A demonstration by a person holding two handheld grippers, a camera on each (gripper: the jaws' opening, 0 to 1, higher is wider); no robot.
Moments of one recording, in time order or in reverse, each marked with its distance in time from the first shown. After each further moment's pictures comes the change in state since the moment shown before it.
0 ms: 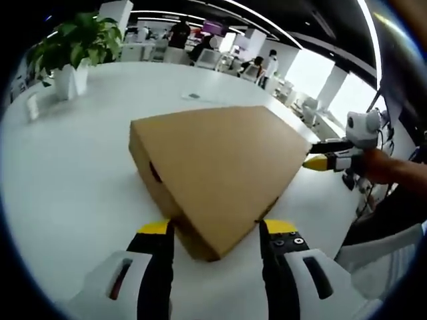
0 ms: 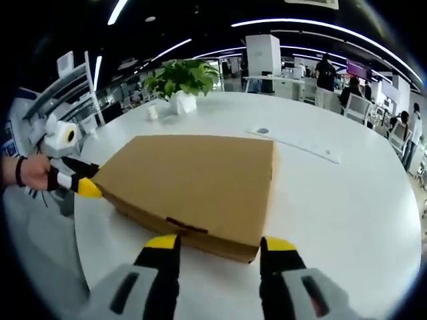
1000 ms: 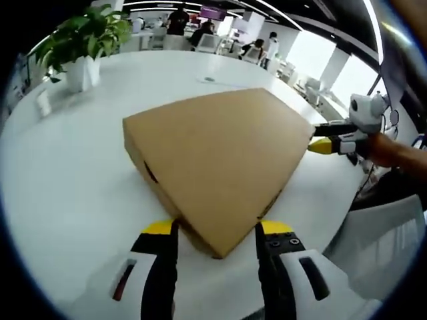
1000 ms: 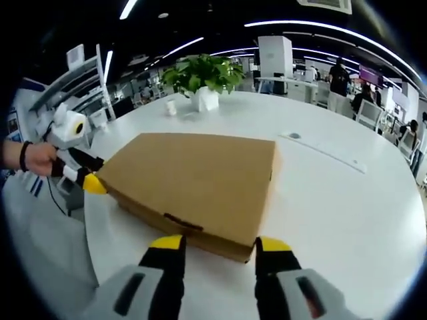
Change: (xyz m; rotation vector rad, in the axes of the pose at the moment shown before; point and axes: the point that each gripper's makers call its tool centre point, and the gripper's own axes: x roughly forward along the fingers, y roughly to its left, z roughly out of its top) left arm -0.066 0.056 -0.038 0.044 0.116 0.042; right arm 0.028 0.083 0.010 -0.050 0.006 0.056
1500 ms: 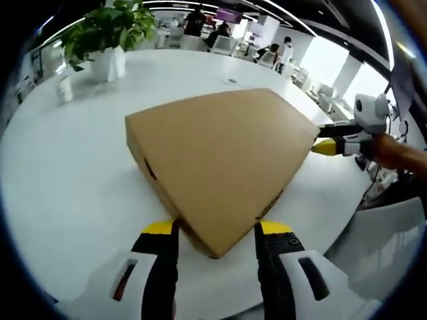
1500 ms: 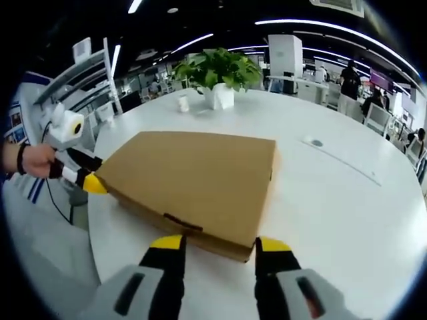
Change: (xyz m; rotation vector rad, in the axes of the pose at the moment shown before) left arm -0.027 0.036 -0.015 -0.055 -0.020 0.067; right arm 0.030 0.038 0.020 -0.035 0.022 0.031
